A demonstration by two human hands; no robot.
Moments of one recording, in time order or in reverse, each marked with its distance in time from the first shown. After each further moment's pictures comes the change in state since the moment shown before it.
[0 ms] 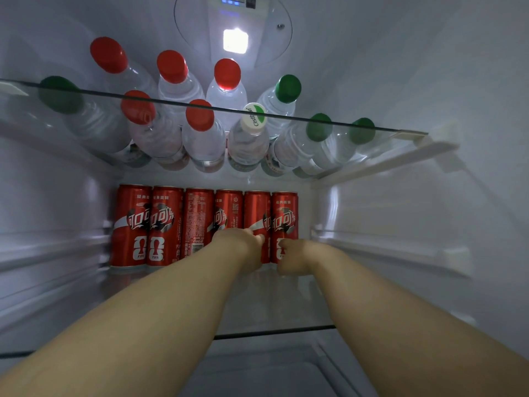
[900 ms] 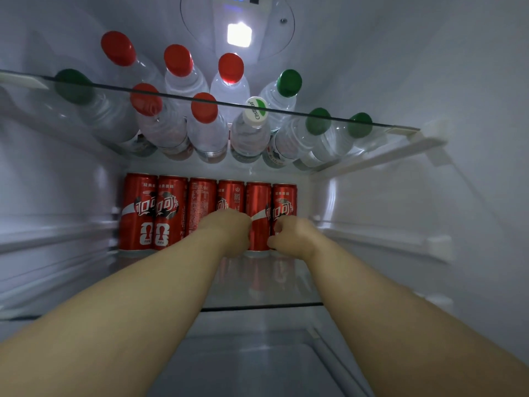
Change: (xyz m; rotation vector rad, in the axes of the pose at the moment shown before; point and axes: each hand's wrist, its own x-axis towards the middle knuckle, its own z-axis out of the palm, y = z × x) left_hand -0.025 -0.018 -0.001 -0.159 0.229 -0.004; right_hand -0.007 -0.003 0.003 0.148 0.257 -0.029
